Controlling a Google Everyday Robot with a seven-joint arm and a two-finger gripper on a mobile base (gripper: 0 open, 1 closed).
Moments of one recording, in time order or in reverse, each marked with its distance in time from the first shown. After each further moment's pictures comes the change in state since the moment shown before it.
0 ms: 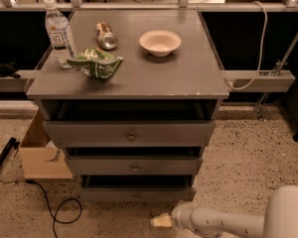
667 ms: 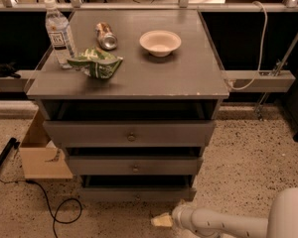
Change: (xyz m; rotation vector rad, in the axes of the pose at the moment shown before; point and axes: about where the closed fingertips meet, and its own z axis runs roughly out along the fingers) arm -0.002 -0.002 -0.007 0.025 -0.022 -0.024
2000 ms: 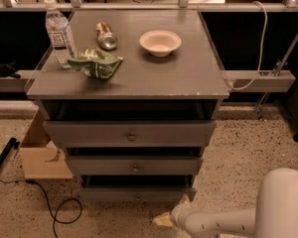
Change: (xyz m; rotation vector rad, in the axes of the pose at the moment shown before) arm -0.018 -0.007 -0.022 0.194 0.007 -0.180
